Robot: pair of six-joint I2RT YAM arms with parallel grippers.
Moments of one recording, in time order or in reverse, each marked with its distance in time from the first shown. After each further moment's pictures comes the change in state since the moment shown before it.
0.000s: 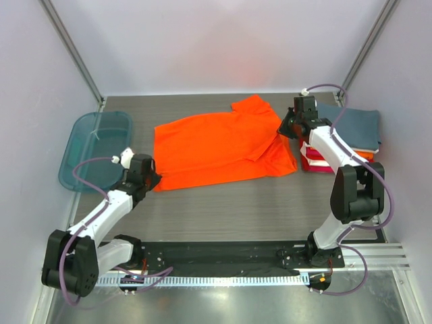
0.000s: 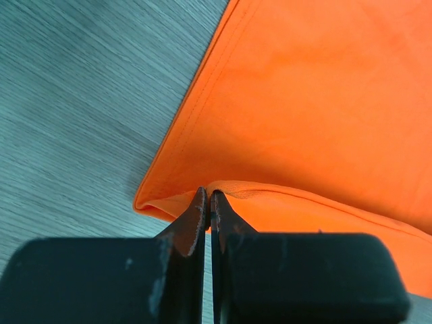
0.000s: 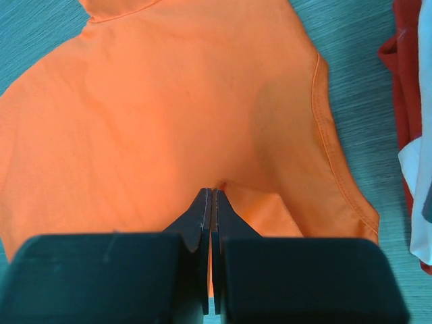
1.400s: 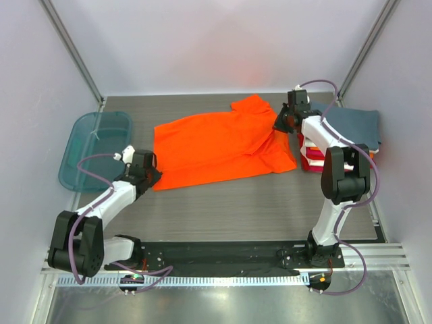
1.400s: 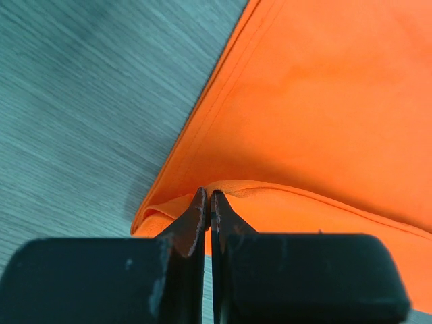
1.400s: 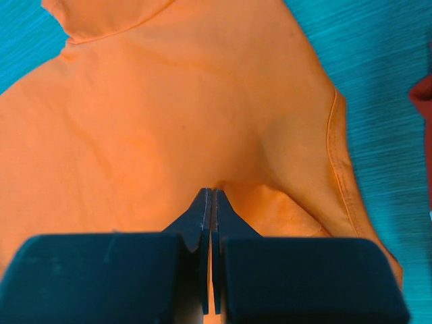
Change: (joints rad) left arm 0.033 0.154 0.041 0.048 0.015 0.000; right arm -0.003 0.222 0.171 -0.003 -0.010 0.001
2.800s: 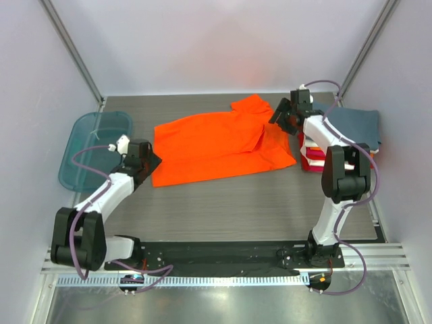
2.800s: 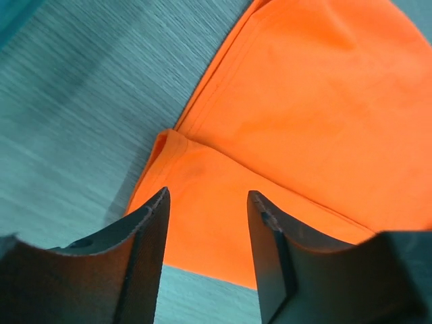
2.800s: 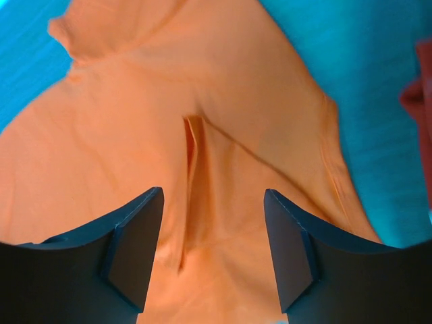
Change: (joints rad) left arm 0.050 0.061 0.119 0.026 0.002 -0.014; right arm -0.019 0.034 0.043 0.018 0.000 0.050
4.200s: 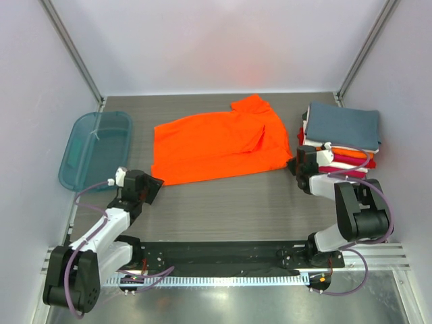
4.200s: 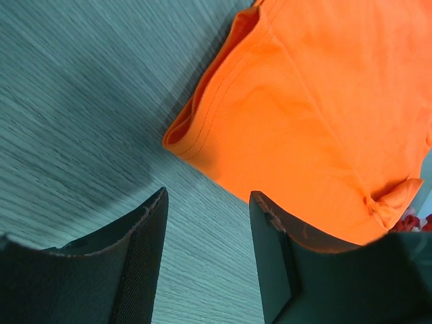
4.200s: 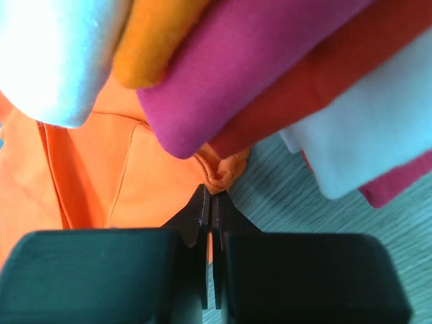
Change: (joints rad) left arm 0.001 -0.336 -0.404 0.100 0.146 -0.249; right arm 0.000 -0.422 -0.970 0.673 0.309 0.427
